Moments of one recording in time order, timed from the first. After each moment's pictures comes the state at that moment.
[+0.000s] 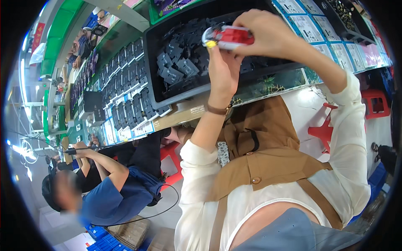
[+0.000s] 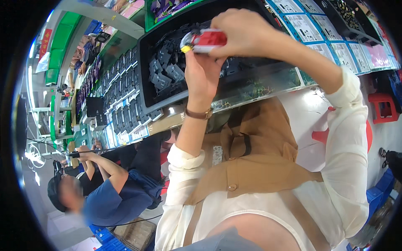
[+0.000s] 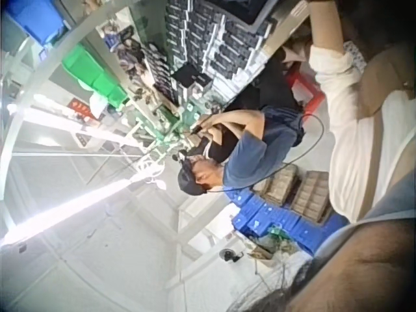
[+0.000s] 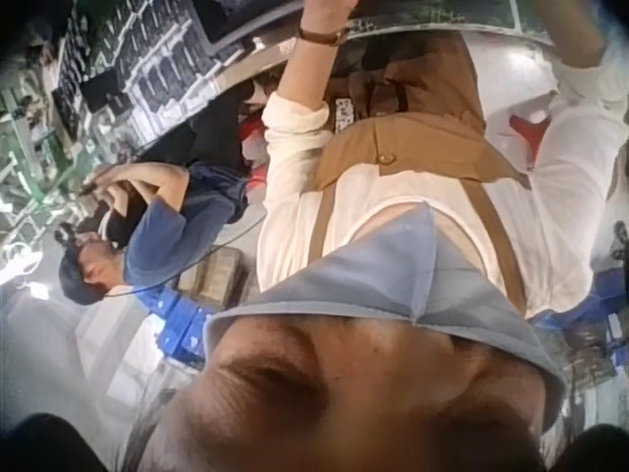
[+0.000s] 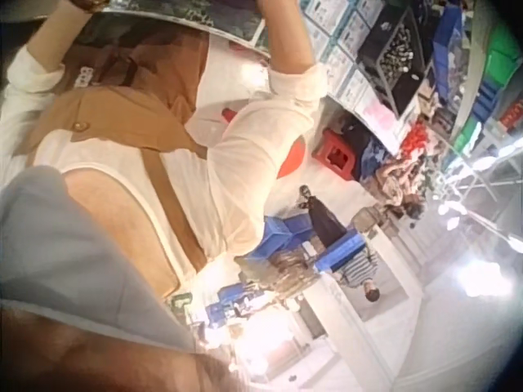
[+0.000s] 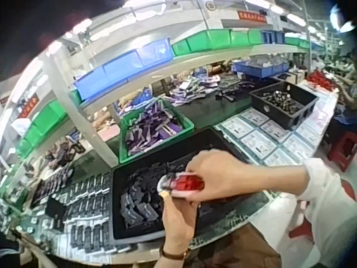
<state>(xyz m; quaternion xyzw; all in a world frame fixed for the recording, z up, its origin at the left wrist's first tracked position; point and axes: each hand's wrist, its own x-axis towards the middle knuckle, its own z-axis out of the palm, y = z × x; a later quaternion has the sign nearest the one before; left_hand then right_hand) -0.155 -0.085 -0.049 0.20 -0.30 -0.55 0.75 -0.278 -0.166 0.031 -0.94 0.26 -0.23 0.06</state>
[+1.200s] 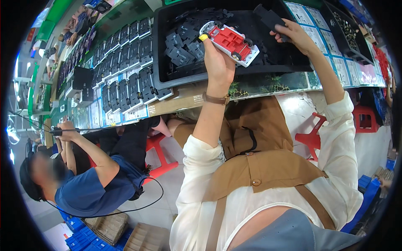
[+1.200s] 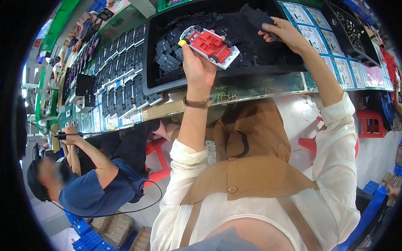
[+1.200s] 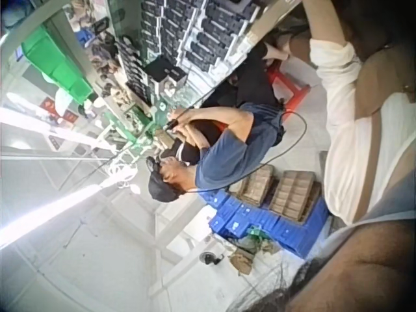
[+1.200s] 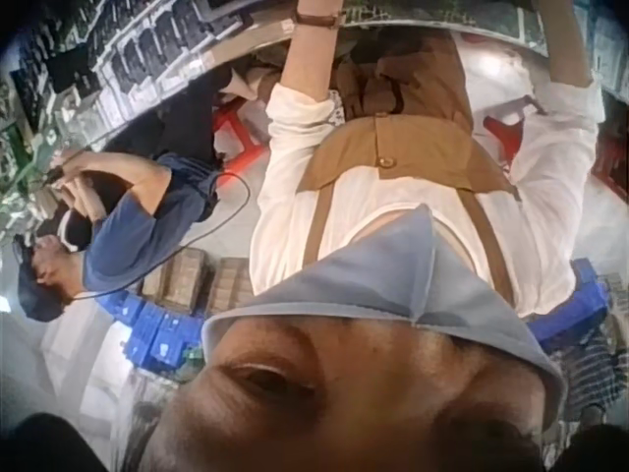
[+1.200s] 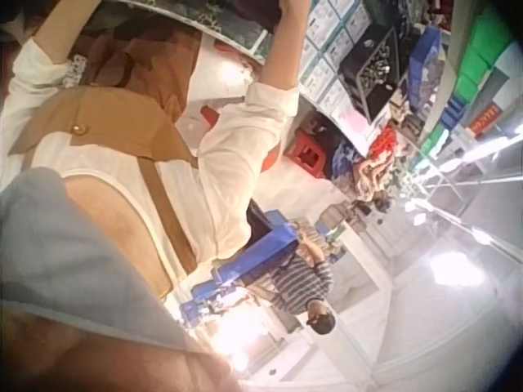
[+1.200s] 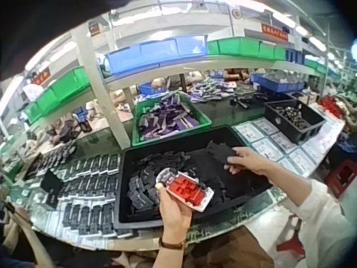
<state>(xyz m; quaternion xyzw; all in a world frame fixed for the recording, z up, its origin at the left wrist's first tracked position) -0.119 -0.069 -0.068 0.22 -0.21 -0.52 0.80 -0.315 -0.221 -0.036 -0.72 0.38 -0.24 0.54</state>
